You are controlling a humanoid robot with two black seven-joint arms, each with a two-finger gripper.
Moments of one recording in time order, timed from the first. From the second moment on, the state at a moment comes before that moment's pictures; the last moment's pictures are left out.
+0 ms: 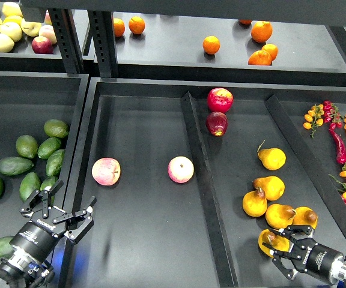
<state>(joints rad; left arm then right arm) 0.27 0.00 -1.45 -1.20 -0.25 -0.49 0.49 0.03 -0.44 1.05 0.76 0.02 0.58 -0.49</state>
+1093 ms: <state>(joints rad) 0.27 0.00 -1.45 -1.19 -0.25 -0.49 0.49 0.23 -0.38 1.17 0.83 0.06 0.57 -0.49</state>
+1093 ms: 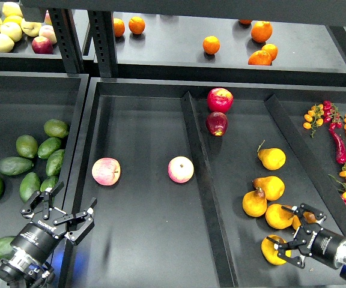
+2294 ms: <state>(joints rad) 0.28 0.00 -1.44 -1.15 -0.25 -0.49 0.49 0.15 0.02 1.42 0.76 0.31 0.56 -0.49</state>
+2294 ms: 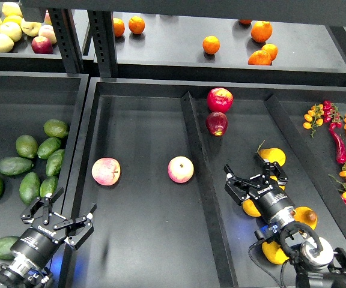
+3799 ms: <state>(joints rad) 0.06 0.00 -1.34 -1.24 -0.25 -0.49 0.20 -0.08 0.01 1.36 1.18 0.28 0.50 -0.32</state>
